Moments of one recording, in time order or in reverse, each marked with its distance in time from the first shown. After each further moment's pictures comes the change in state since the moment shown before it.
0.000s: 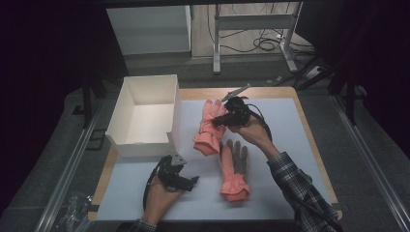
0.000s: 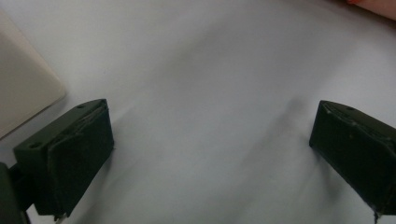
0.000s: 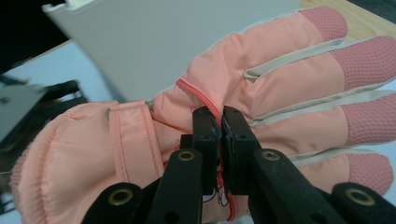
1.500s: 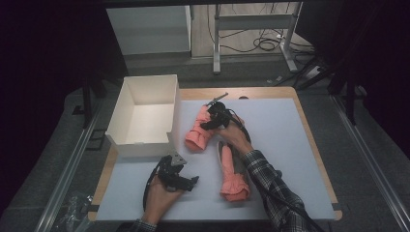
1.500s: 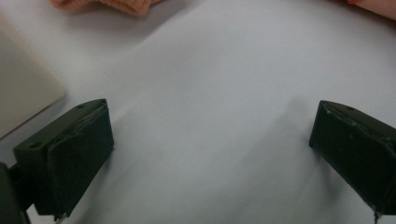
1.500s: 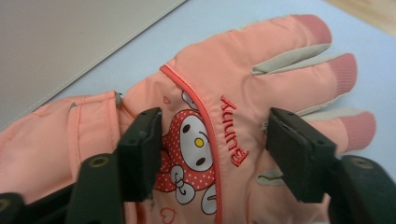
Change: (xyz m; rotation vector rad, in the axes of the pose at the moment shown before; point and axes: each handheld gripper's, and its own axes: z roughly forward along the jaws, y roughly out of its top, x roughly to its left) left arm 0.000 0.000 0.000 0.000 0.000 -0.003; right arm -0.041 -0.008 0.111 0.079 -0.209 0.089
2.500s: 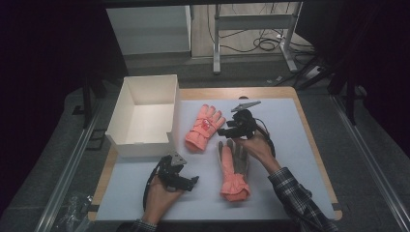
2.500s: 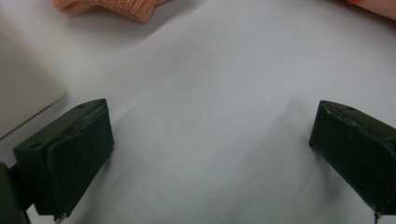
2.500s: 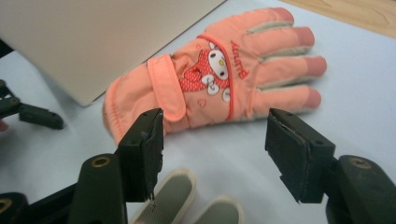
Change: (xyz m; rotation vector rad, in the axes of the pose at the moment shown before) left arm 0.000 0.000 0.000 0.001 0.000 0.003; right arm 0.006 -0.051 -0.092 -0.147 0.062 0.064
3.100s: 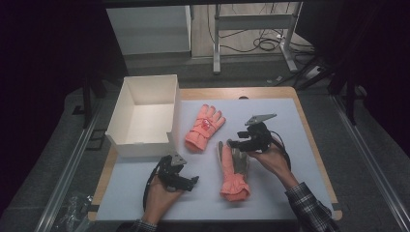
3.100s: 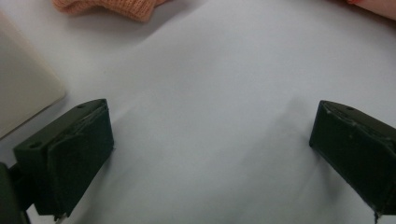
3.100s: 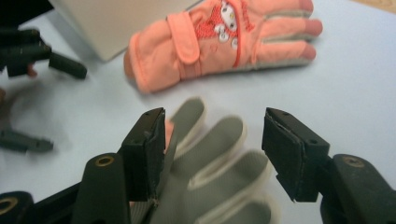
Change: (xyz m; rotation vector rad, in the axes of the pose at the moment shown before) left arm 0.000 0.000 0.000 0.002 -0.001 -0.001; right arm 0.005 -0.041 -0.043 -0.004 0.016 -0.038
